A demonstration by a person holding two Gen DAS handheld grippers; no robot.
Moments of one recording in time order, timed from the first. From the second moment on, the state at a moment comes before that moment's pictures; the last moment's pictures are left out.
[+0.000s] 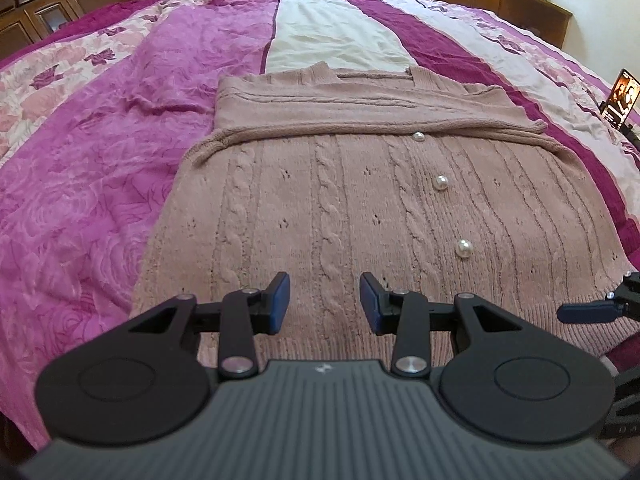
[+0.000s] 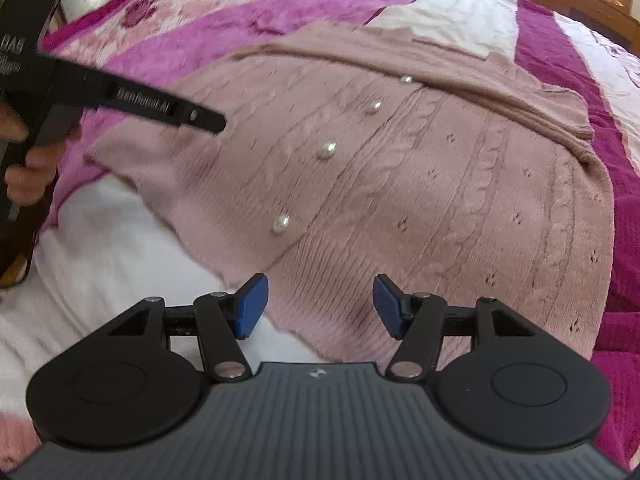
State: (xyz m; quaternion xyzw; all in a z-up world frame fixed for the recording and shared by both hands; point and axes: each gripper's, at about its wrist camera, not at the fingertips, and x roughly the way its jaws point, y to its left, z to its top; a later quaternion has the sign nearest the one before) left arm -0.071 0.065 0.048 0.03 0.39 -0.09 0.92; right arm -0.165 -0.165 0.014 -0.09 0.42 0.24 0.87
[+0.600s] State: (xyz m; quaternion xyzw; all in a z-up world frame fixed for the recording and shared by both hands) left arm -0.072 0.059 0.042 0.03 0.40 -0.10 0.91; right arm -0.155 -0.157 -0.014 -0.10 0.46 0.24 0.85
